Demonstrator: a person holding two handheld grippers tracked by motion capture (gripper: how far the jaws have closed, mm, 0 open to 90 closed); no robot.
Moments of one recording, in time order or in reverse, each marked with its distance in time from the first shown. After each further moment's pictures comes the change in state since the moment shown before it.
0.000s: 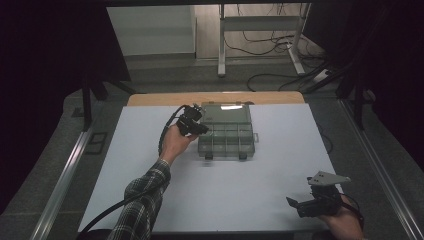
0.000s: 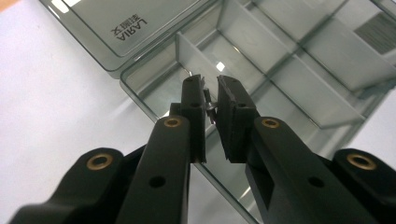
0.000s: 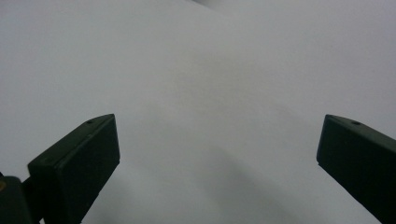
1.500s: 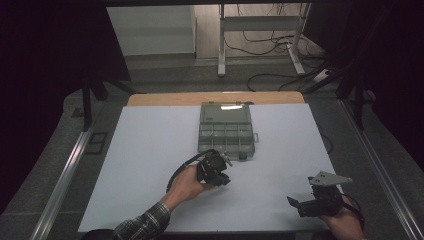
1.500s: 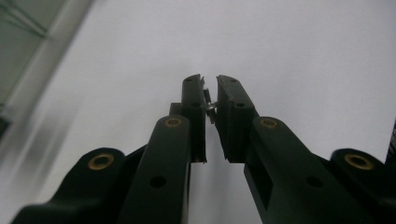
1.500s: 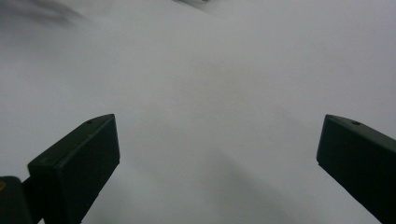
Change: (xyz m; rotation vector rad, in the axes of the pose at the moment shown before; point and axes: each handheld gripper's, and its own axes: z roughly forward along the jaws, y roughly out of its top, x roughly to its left) left arm -0.140 -0.057 -0.005 0.181 -0.213 0.347; right arm 0.000 -0.001 -0.002 -0.018 -0.011 0.002
